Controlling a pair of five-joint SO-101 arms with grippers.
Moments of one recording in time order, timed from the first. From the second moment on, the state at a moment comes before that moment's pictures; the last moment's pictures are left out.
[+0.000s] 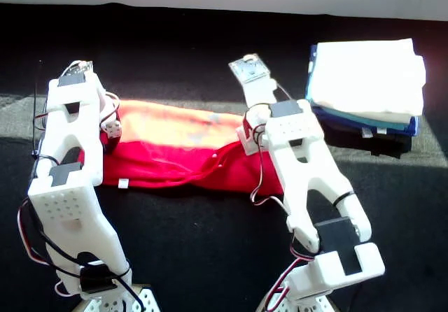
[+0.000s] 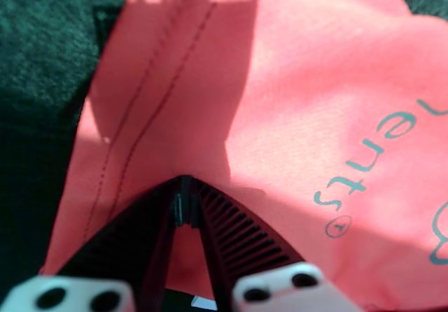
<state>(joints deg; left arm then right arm) -18.9 36.5 -10.9 73.3 10.2 -19.8 0.0 17.1 59.9 12.2</state>
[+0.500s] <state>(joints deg) -18.9 36.5 -10.9 73.3 10.2 -20.9 -20.0 32.1 72.3 17.4</state>
